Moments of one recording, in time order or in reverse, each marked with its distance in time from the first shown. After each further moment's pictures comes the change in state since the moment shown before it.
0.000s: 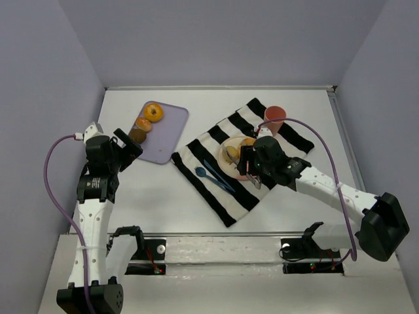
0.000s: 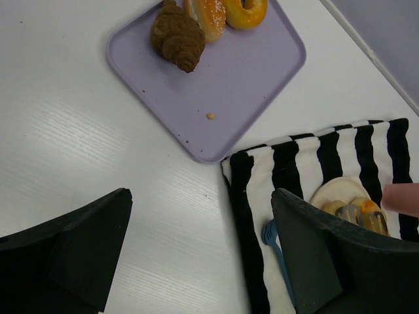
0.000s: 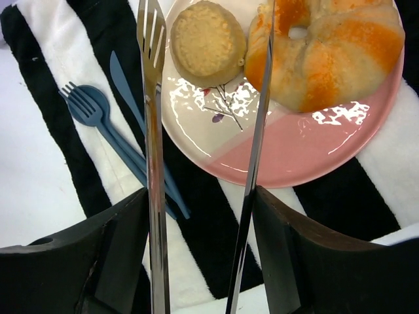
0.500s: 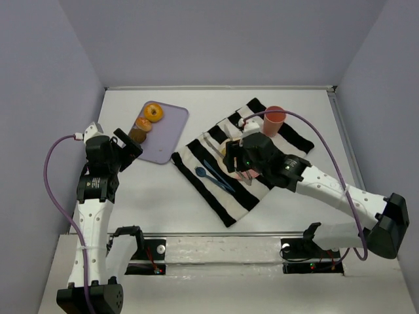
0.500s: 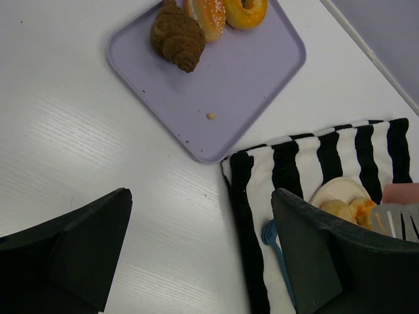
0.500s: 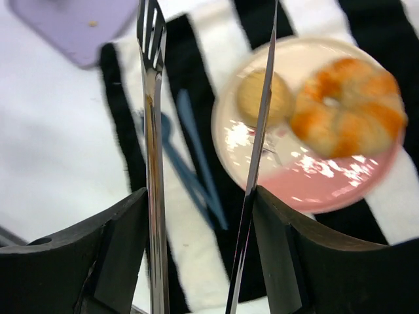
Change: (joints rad) left arm 0.000 0.000 0.000 0.000 0.000 0.000; right arm 0.122 -0.043 0.154 -0.064 0.064 -0.074
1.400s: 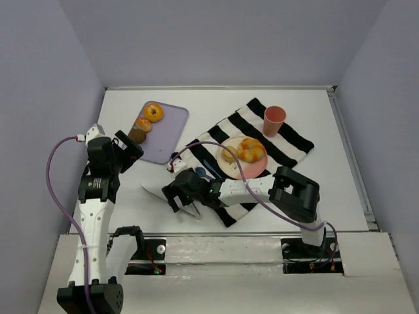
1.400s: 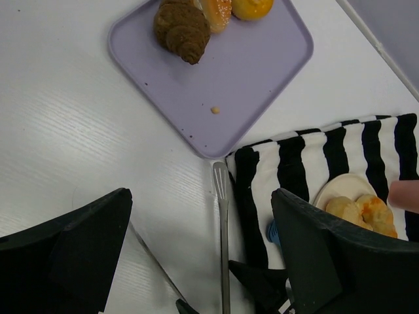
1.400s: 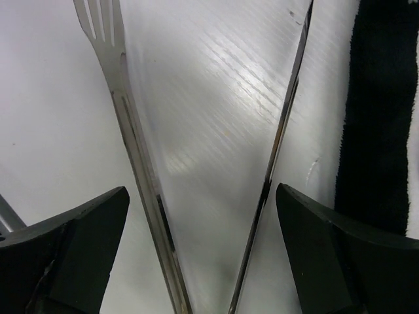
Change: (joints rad) left arm 0.000 -0.001 -0.027 0.008 0.005 0.000; right arm 0.378 0.776 0.240 0.415 -0.042 -0.015
